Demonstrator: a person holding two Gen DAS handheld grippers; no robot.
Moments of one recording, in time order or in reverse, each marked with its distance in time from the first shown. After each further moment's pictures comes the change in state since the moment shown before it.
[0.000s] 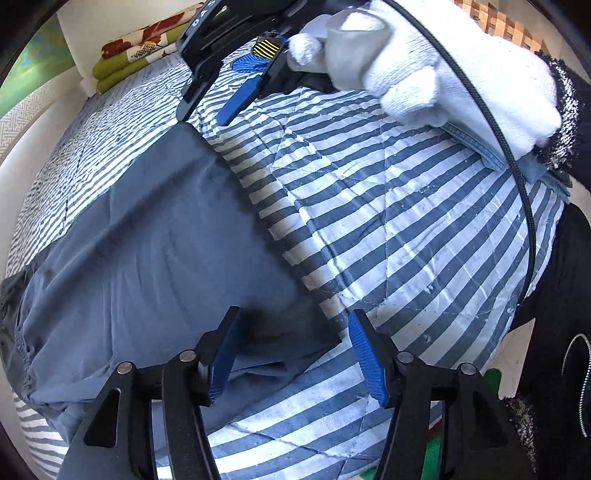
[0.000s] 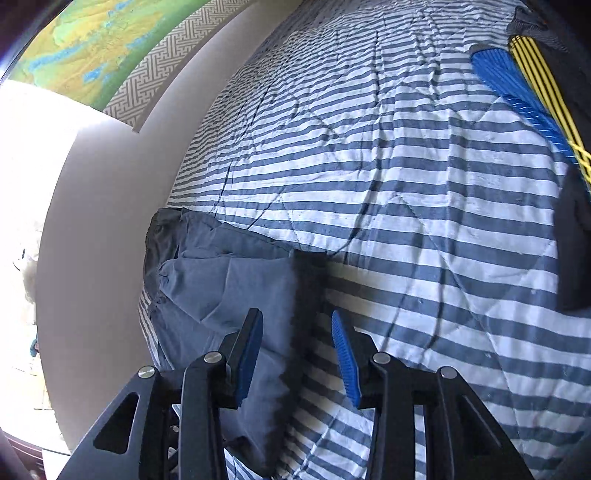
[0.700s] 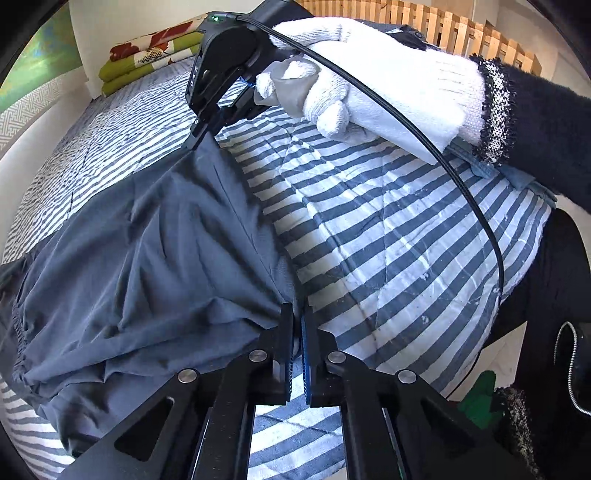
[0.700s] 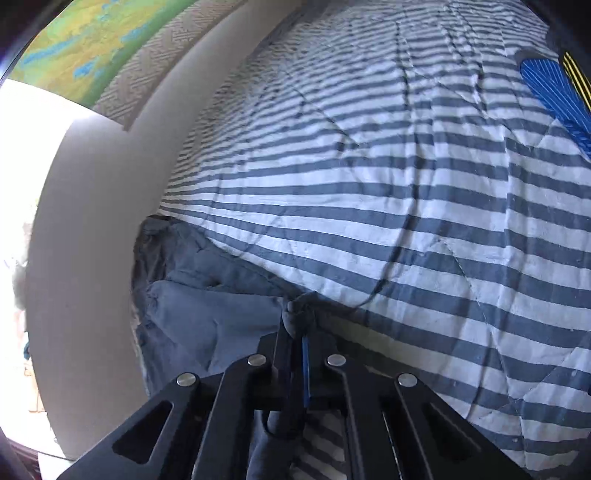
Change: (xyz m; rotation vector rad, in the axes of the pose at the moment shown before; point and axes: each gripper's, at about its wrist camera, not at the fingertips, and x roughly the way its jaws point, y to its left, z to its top) left arm -0.016 0.007 -0.024 -0.031 -0.065 -0.024; right arm 0.048 0.001 0.035 -0.004 0.014 -0.052
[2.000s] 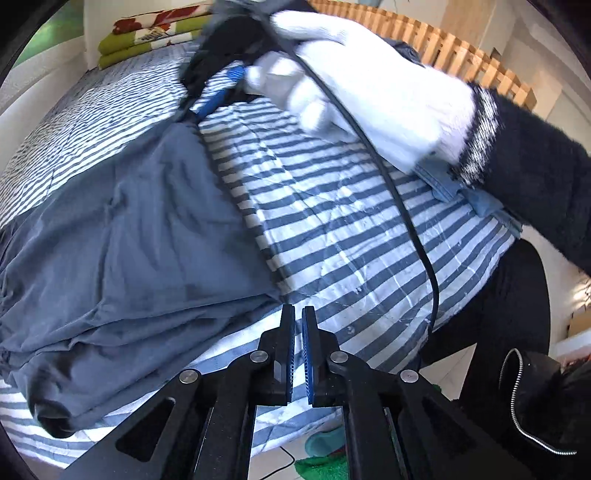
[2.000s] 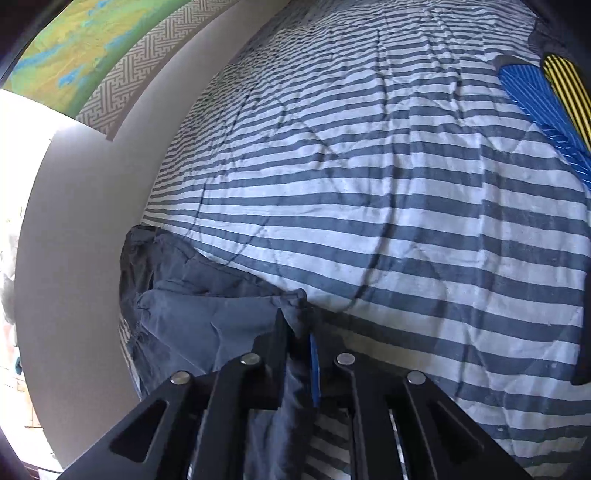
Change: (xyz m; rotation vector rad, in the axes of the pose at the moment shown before) left arm -0.035 -0.011 0.012 -0.167 -0.001 -0.122; right arm -0.023 0.000 -0.002 0.019 -0.030 -0.057
